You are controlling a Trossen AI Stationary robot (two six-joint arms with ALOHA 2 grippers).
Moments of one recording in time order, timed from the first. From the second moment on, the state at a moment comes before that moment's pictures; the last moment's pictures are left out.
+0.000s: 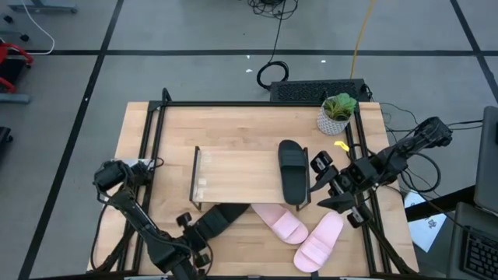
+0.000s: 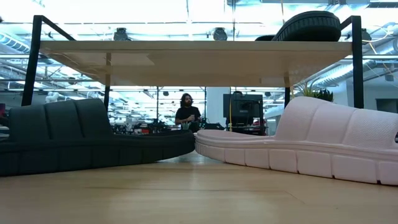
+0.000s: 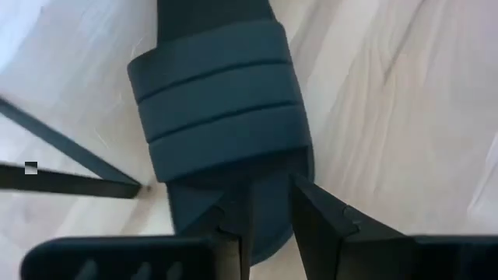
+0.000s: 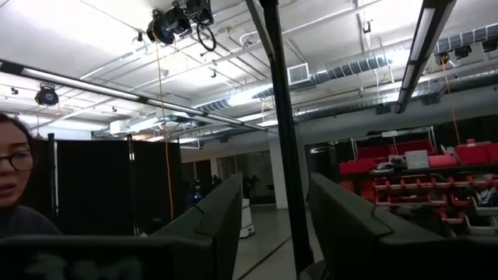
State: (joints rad) left arm -0.91 1.93 1.35 -0.99 -0.56 -1.32; right arm 0.55 1.10 0.97 0.63 0.10 0.09
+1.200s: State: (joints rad) left arm -0.90 1.93 1.30 -0.96 -0.65 -0.64; right arm 0.54 1.10 0.97 0.52 0.16 0.09
